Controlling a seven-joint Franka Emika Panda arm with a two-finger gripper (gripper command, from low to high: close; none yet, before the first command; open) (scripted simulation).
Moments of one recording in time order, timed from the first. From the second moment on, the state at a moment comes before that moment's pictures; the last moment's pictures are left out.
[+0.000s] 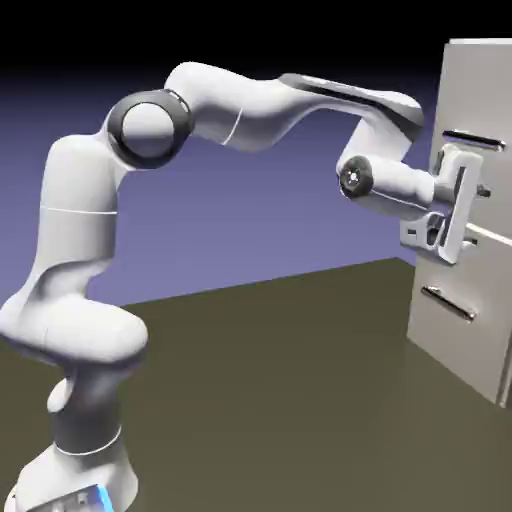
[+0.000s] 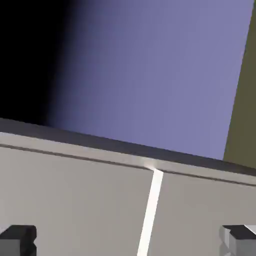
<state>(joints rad) 0.82 0.33 -0.92 -1.72 2.14 3.00 0.28</state>
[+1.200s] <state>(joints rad) 1.17 0.55 -1.29 -1.53 2.74 2.96 0.14</state>
